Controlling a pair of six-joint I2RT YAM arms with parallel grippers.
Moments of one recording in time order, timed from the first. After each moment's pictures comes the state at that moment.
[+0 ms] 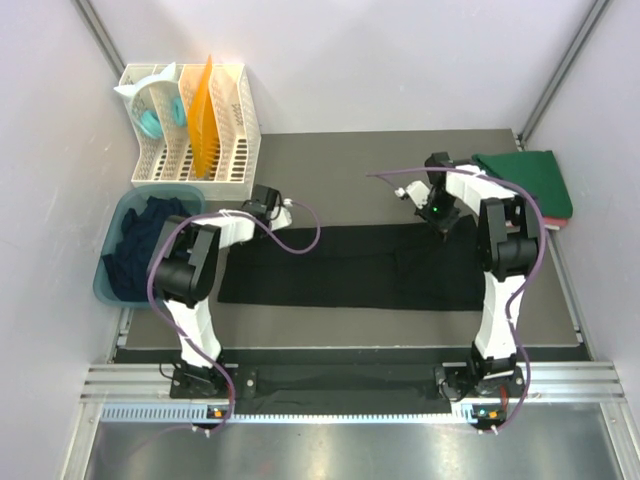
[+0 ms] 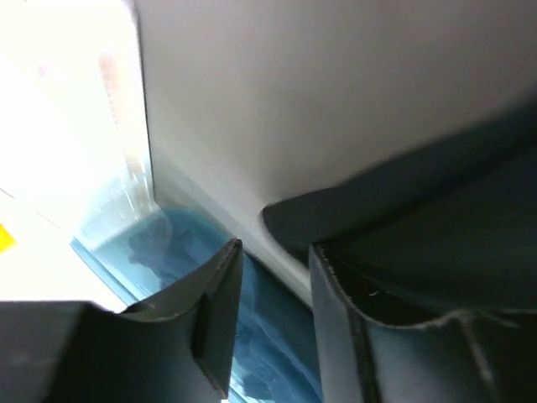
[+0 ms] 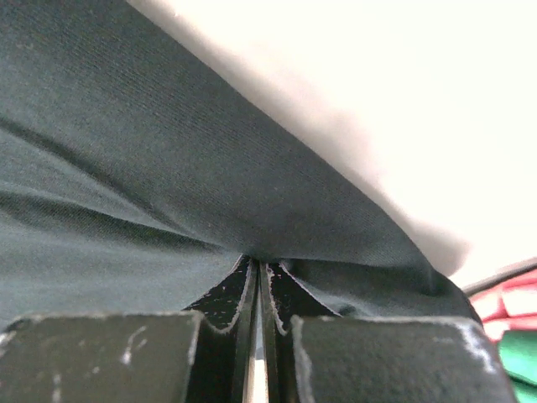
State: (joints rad) left arm -0.31 1.90 1.08 -0.22 -0.54 0.98; right arm 0.15 2.09 1.57 -0.97 0.01 -0.68
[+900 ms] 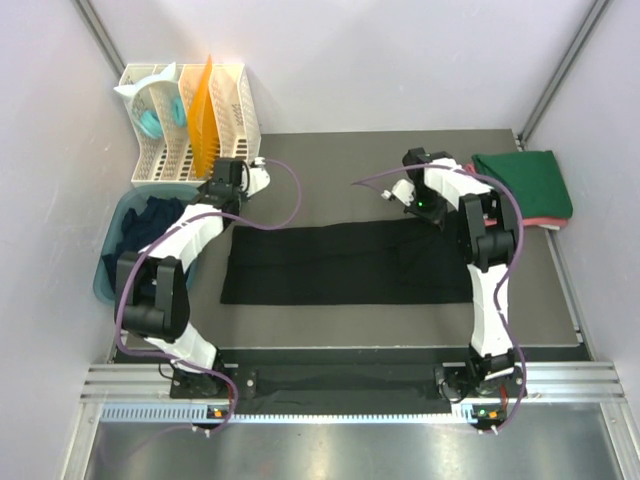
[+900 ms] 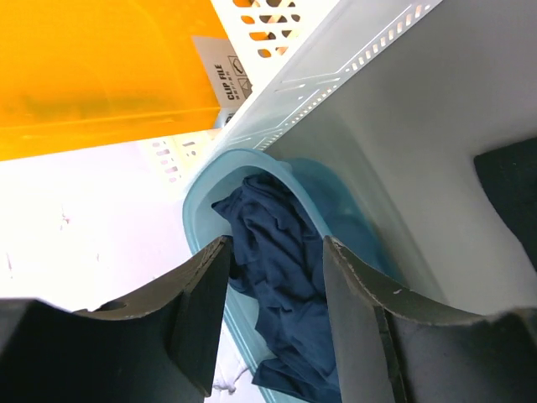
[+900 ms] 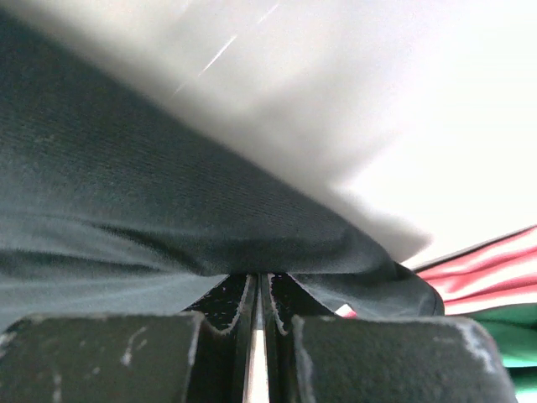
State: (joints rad) left arm -0.17 1.61 1.14 -0.24 -0.43 0.90; right arm 0.25 2.25 1.78 -1.08 0.22 -0.73
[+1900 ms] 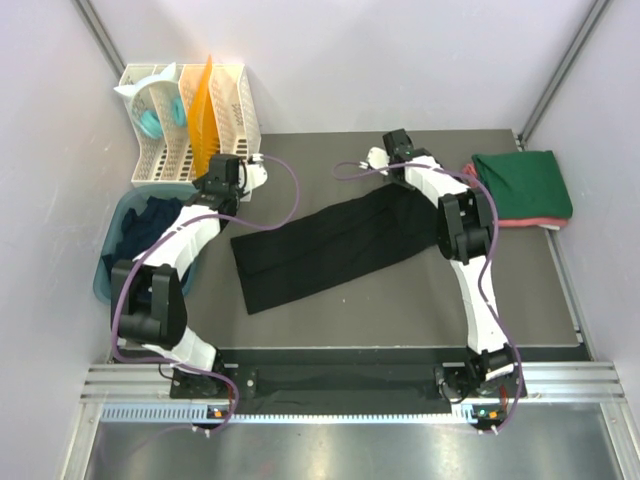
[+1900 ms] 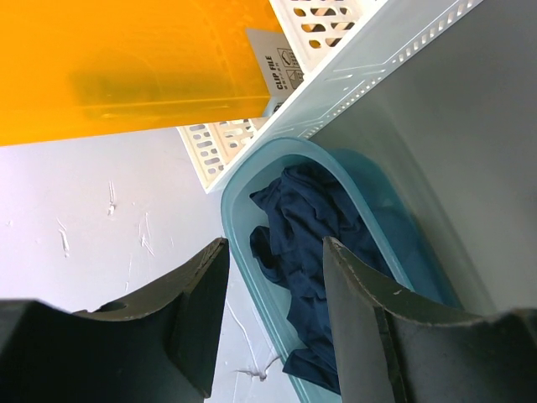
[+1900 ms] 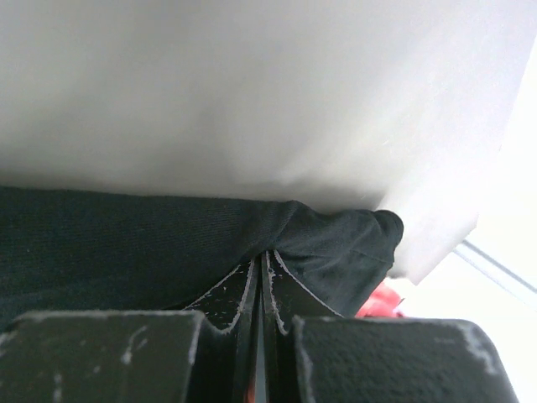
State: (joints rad) left arm -0.17 1.56 1.15 -0.23 -0.46 0.97; right arm 0.31 2.47 2.07 -0.62 0.34 -0.92
